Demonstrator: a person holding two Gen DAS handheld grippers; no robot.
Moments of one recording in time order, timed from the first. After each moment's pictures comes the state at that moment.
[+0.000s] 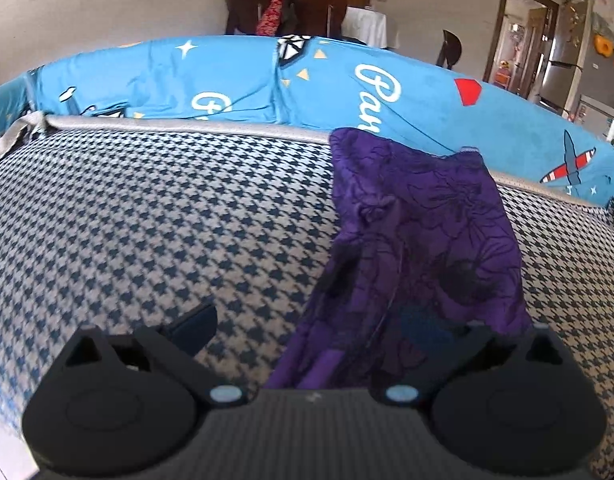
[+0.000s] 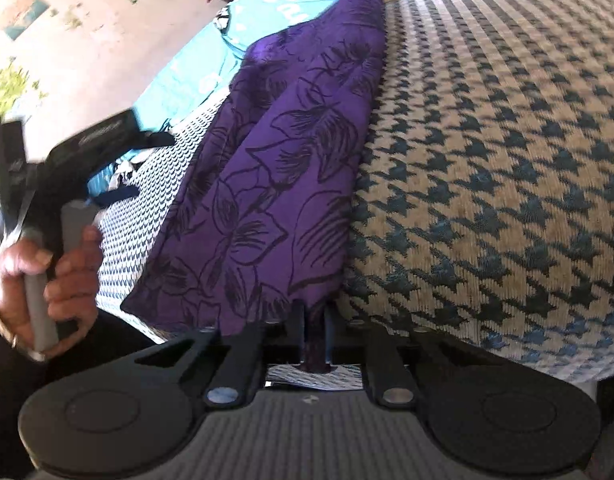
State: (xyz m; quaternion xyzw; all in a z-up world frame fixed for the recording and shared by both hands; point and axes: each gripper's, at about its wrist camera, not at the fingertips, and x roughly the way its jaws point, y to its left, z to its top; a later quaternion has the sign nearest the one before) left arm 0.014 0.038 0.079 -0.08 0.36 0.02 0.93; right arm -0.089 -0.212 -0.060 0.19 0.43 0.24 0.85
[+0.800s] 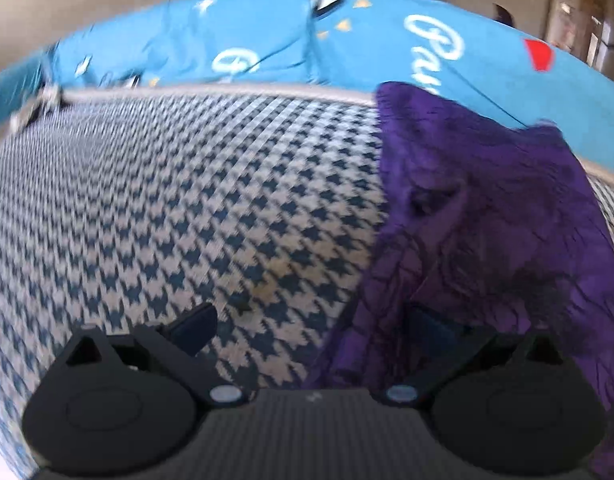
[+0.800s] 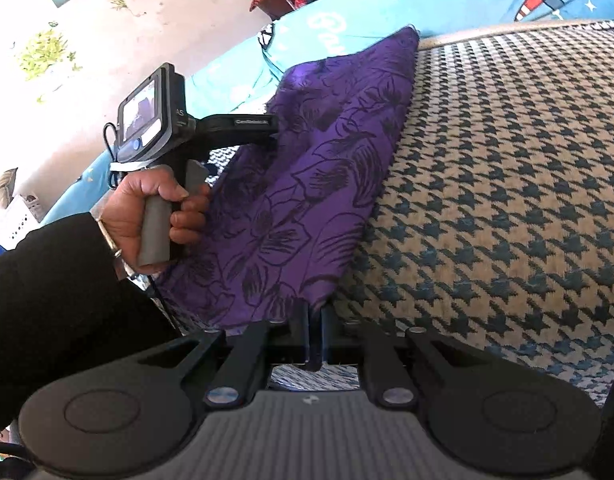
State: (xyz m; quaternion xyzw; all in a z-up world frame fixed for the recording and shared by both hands) left arm 0.093 0.033 0.028 -0.08 0.41 0.11 0.90; right arm -0.119 -0.214 -0.034 0.14 0.40 0.25 0.87
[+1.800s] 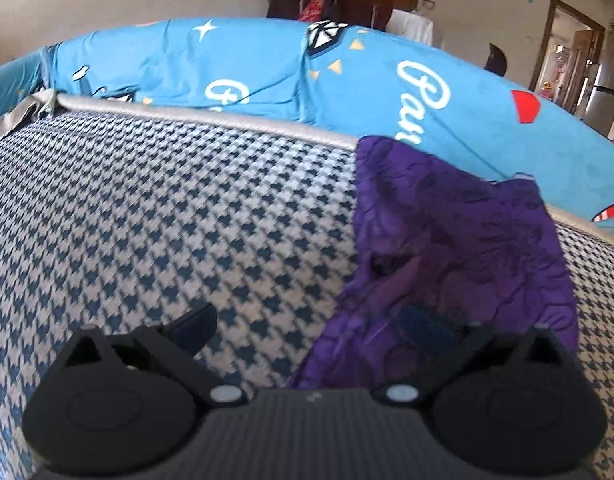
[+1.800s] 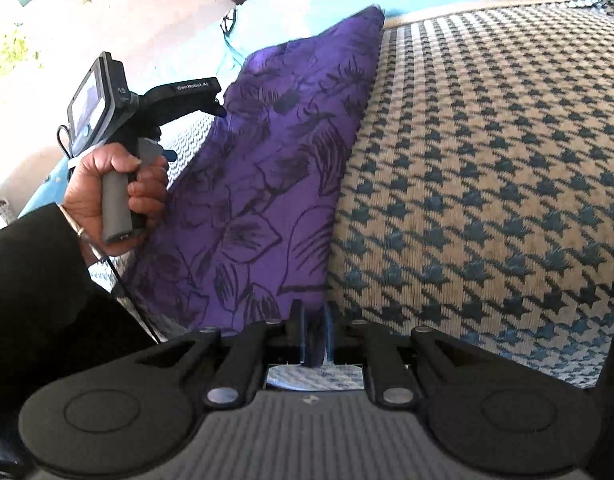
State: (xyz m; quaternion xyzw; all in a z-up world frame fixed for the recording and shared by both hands) left arm 0.091 0.031 0.043 -0.11 0.36 0.09 0.92; right arm -0.110 -0.221 -0.039 0.14 0.42 0.21 0.87
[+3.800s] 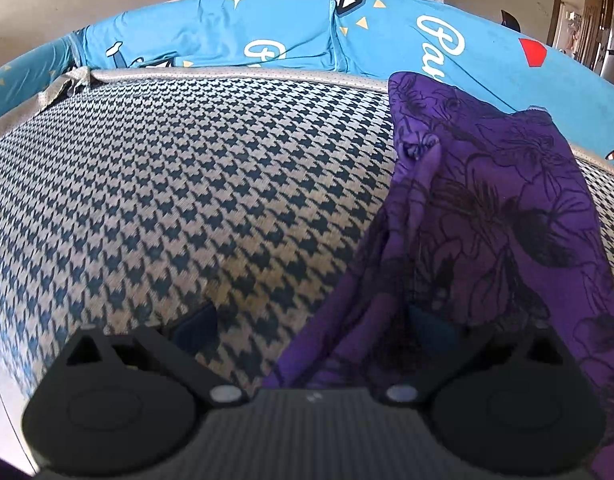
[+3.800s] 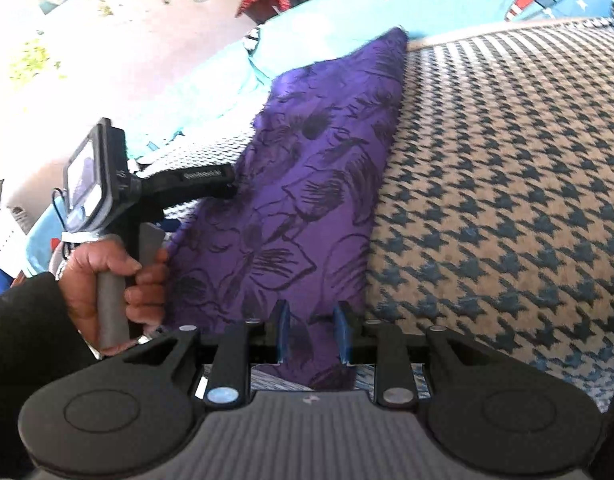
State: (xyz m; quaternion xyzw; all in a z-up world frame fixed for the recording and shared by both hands) left arm 0.004 0.050 0.011 -0.08 0.40 0.11 0.91; right arm -0.112 -0.204 -0.031 0.14 0.38 0.24 0.88
